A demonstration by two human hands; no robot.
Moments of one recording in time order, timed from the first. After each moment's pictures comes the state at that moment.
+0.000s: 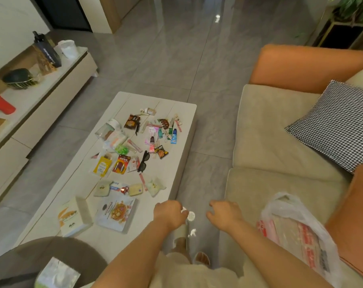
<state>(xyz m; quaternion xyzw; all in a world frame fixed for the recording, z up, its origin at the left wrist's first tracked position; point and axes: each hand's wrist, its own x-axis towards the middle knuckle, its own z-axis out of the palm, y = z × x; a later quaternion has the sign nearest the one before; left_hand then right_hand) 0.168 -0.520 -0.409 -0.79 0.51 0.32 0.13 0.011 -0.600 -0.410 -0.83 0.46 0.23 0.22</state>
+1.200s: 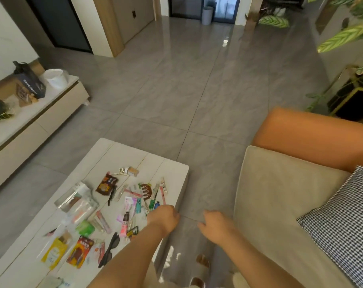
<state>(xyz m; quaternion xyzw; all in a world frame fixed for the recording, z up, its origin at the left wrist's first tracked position) 0.317 -0.943 -0.420 -0.84 0.42 0.35 0.05 0.160 -1.017 -0.401 -0.85 0.44 0.22 0.22</state>
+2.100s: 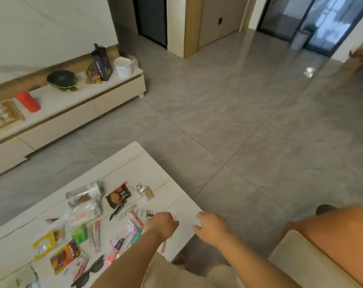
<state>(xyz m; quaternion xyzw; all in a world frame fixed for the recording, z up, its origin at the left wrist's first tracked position) 0.455 -1.084 -0.434 -0.90 0.20 0.38 -0.08 0.364 -1.223 -0.395 -0.92 0.20 0.30 0.13</state>
